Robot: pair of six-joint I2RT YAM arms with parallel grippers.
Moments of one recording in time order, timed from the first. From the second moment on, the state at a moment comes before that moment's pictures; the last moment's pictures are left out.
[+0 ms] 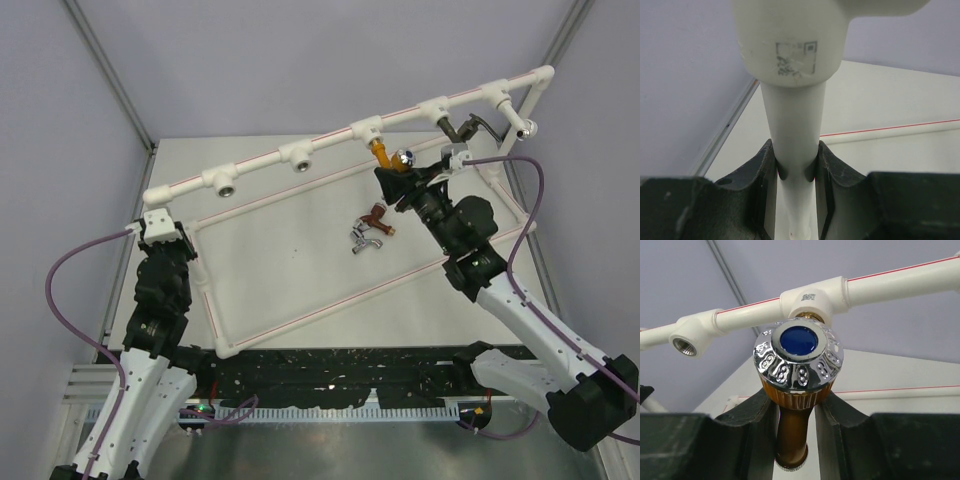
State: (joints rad) left arm -0.25 0.50 0.55 -0.06 -0.52 0.02; right arm 0.49 1.00 0.82 0.41 -0.02 0.29
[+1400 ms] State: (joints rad) left arm -0.26 0.49 0.56 -0.09 -0.52 -0.01; right arm 0.40 1.04 0.67 0.69 -0.05 1.38
